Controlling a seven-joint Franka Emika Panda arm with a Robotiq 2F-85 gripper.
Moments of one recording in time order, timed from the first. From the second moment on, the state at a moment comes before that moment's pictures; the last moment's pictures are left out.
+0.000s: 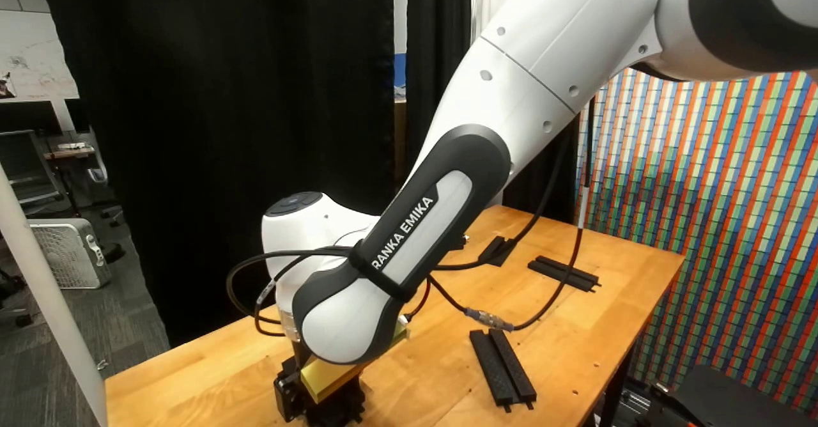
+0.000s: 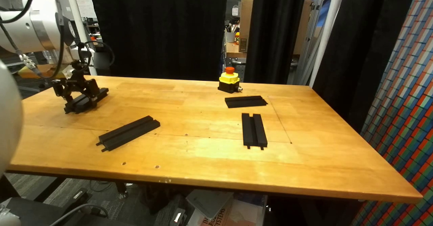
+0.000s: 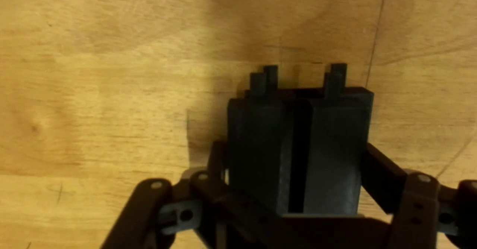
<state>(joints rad) 0.57 0.52 0.12 -1.94 -0.19 2.47 0.64</state>
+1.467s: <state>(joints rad) 0.20 0.41 0.11 -2.06 -0.06 2.47 0.24</state>
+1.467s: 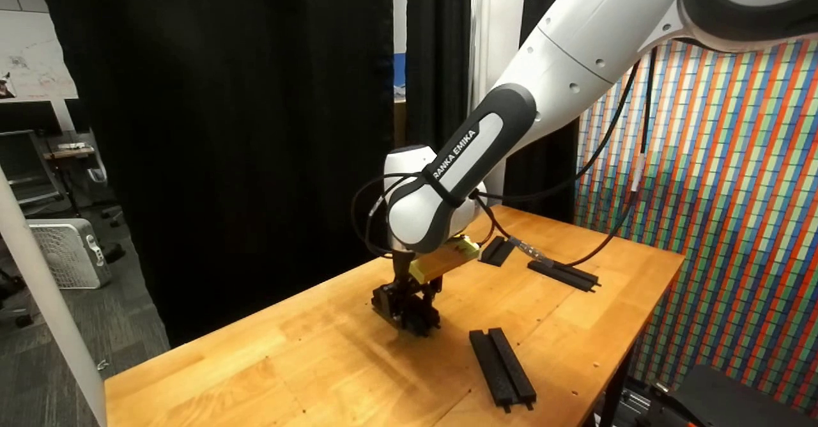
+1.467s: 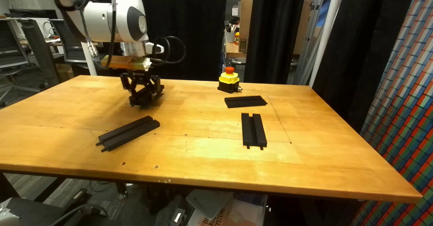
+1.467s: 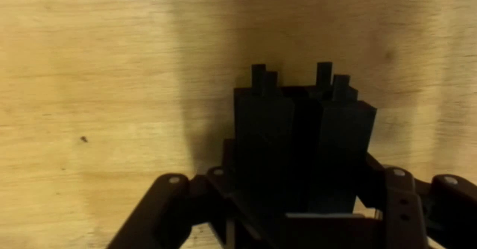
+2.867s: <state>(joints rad) 0.09 0.41 0.11 -2.13 -0.03 2.54 0.04</state>
